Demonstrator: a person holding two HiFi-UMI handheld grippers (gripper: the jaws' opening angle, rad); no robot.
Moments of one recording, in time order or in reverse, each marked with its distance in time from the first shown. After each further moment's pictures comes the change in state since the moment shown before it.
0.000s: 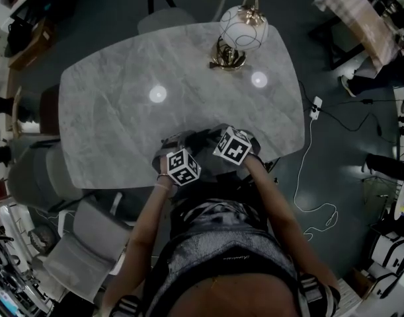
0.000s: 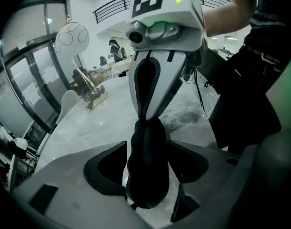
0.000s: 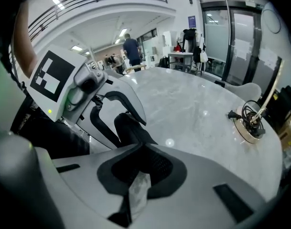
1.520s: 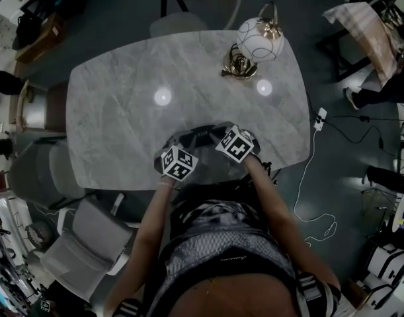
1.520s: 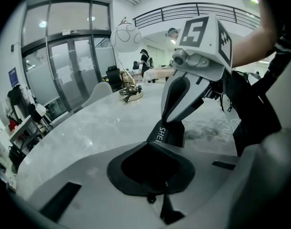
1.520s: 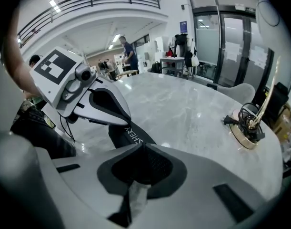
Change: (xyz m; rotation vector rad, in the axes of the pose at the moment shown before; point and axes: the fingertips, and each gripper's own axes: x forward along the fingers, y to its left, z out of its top) left arm -0.018 0.070 -0.029 -0.335 -0.124 0.189; right arm 0.022 -0.036 0.027 0.054 -0.067 -0.074
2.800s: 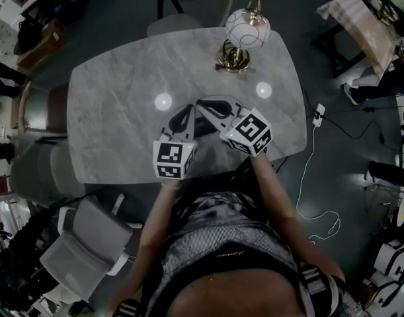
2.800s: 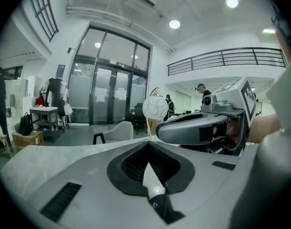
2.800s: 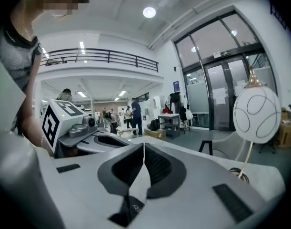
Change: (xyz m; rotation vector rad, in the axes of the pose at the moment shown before) left arm -0.123 0.036 0.155 -0.338 -0.519 0.221; right arm -0.164 0.014 0.154 -0.021 -0.698 -0.033
